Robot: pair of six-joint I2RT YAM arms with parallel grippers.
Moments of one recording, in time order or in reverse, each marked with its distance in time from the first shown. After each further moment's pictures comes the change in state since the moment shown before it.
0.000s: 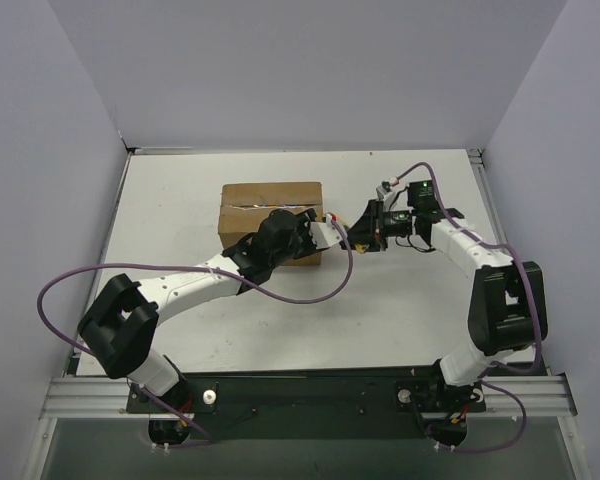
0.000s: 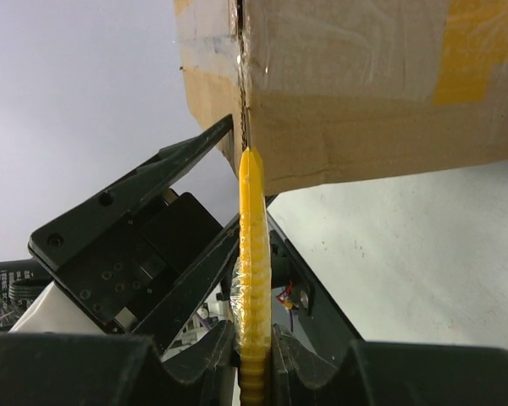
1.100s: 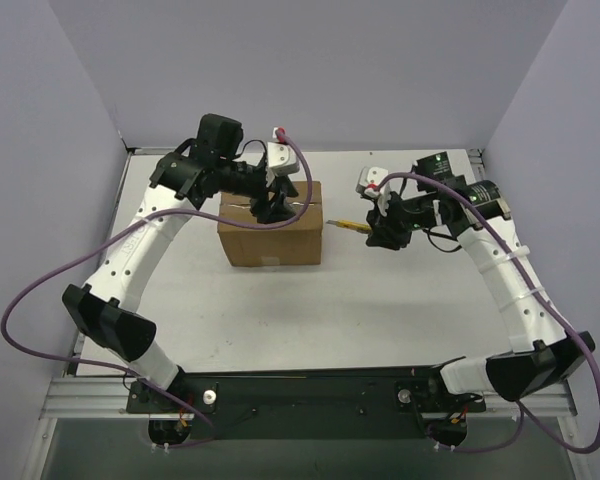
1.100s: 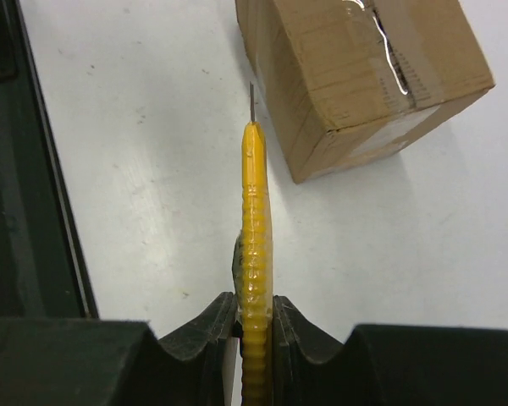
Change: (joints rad) left arm 0.347 0.072 0.863 -1.093 0.941 0.011; right arm 0.178 -0.272 0.488 -0.863 0.531 -1.457
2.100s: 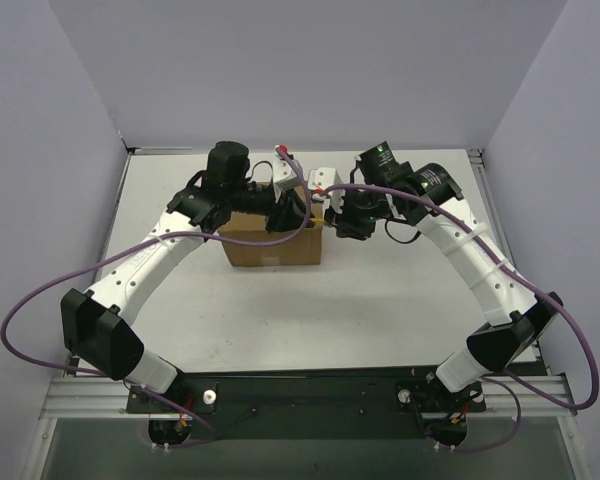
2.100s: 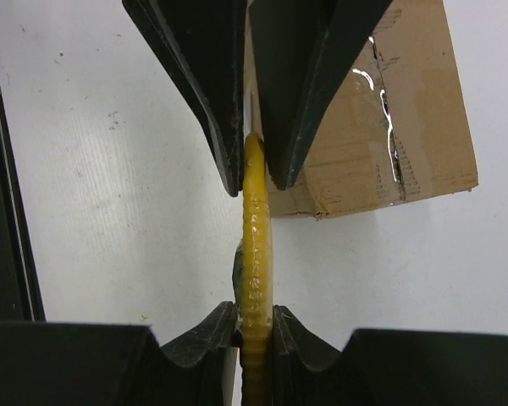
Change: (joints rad) left arm -0.054 -0.121 -0.419 0.518 0.082 -0.293; right arm 0.273 0.217 0.258 -0.021 0.283 -0.013
